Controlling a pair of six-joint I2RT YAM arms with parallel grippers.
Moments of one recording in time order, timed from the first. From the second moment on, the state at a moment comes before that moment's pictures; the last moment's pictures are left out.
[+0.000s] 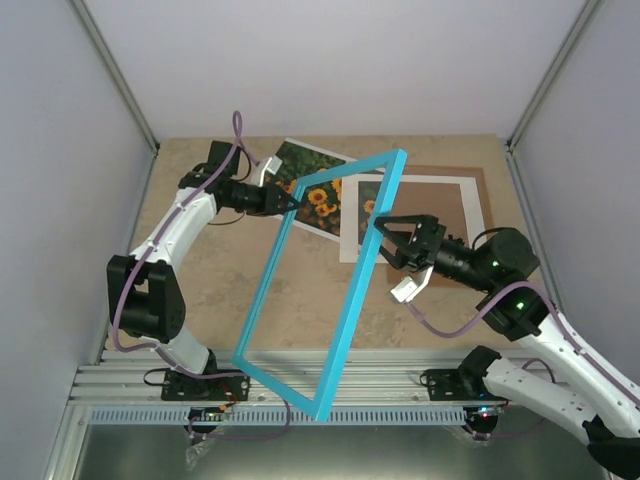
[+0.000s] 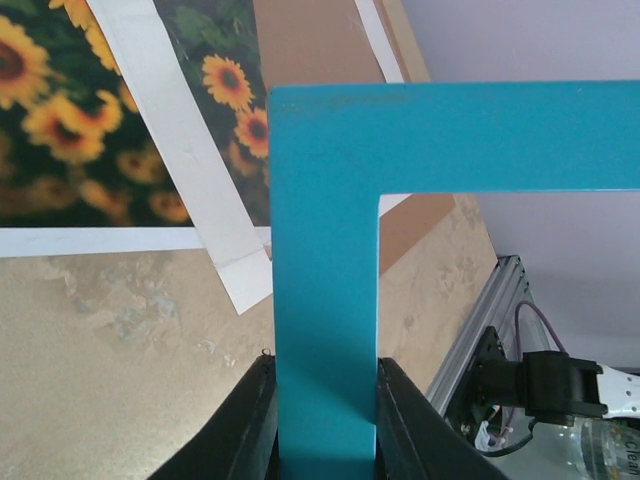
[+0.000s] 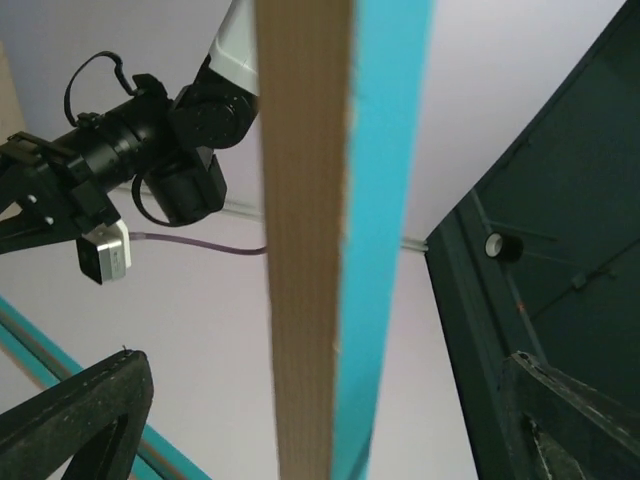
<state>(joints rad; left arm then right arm) -0.19 1.62 1.37 -0.70 0.87 -0.13 0.72 0.74 0.87 0.06 -0.48 -1.77</state>
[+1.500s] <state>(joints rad) 0.36 1.45 1.32 -0.27 0.64 -0.65 0.44 1.25 1.40 -0.20 0.14 -0.89</state>
